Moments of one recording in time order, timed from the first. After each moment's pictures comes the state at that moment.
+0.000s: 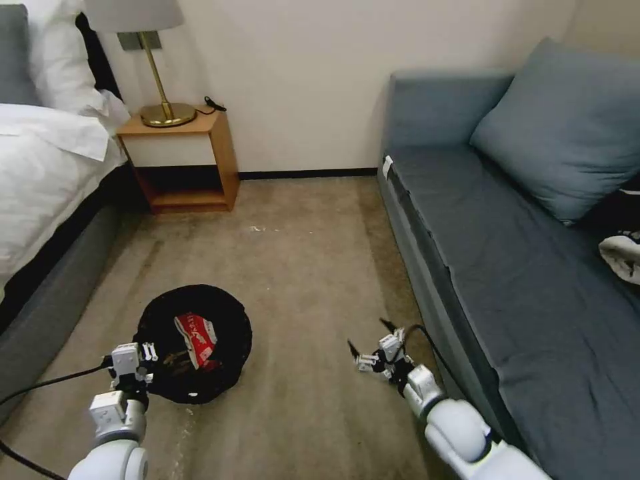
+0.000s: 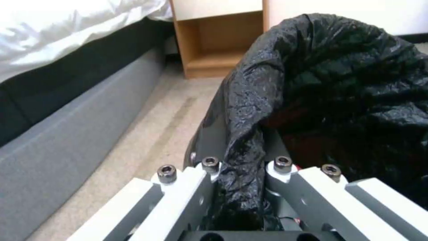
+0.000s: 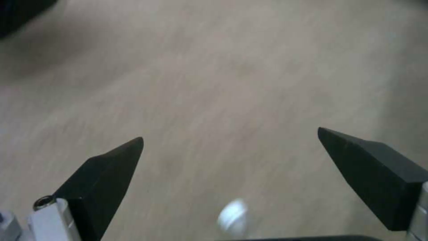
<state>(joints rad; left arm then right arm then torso) 1.59 -1.39 -0.81 -1.87 -0.17 -0.02 -0.07 -1.12 1.00 -0.03 1.58 0.20 -0.19 -0.20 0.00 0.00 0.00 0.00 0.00</state>
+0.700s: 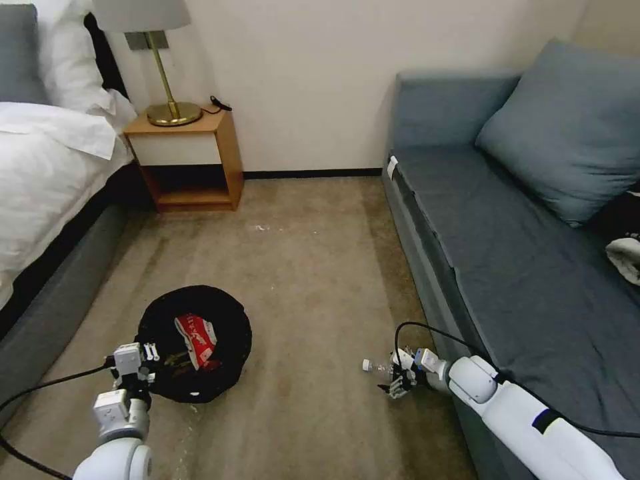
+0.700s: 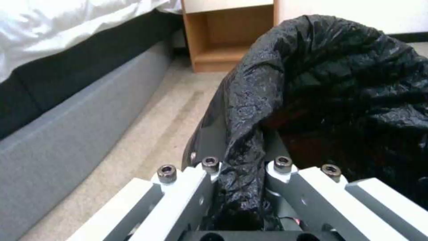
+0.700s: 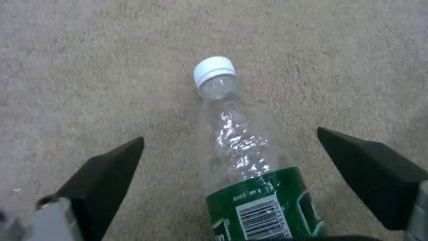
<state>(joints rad) 1.57 -1.42 -0.81 -1.86 -0.16 -0.01 -0.07 -0.88 0.98 -0.12 1.17 -0.02 -0.14 -0.55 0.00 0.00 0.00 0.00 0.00</state>
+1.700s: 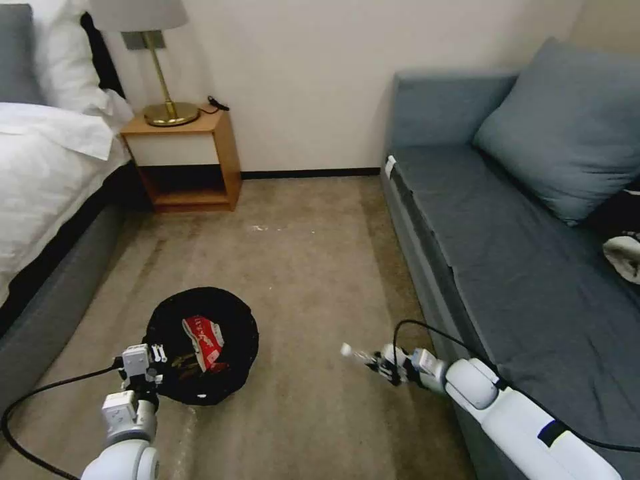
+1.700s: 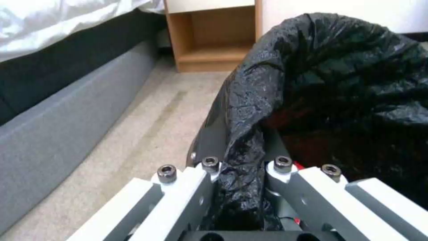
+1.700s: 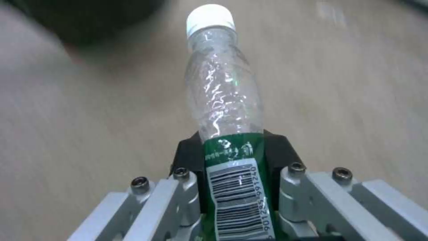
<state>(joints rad) 1.60 -1.44 -0.78 -1.90 -0.15 -0.01 -0.07 -0.96 0.96 -0.09 1.54 0.15 -0.08 -0.50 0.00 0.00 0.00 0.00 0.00</state>
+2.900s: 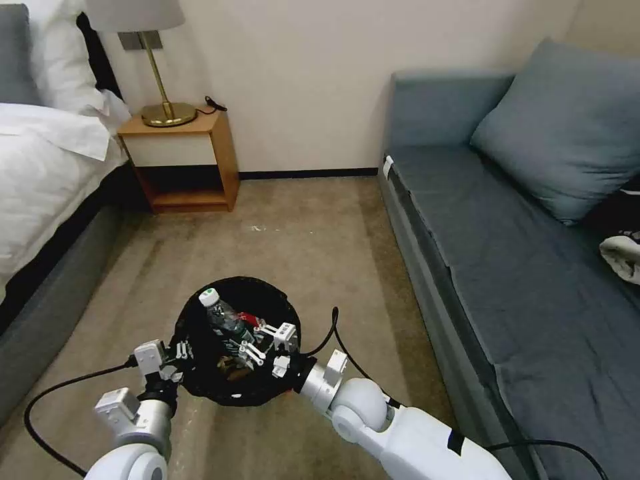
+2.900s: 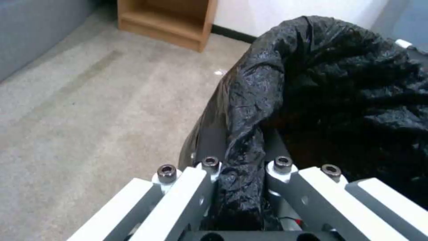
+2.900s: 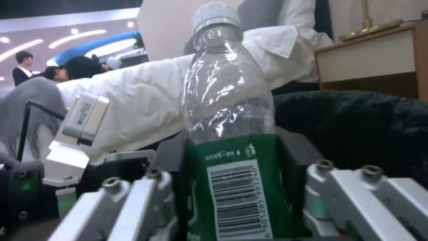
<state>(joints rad) 1.69 -1.46 -0.75 -2.13 -0.47 0.22 -0.04 -0.90 1.21 -0.44 1.63 0.60 0.27 -0.22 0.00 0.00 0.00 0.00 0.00</state>
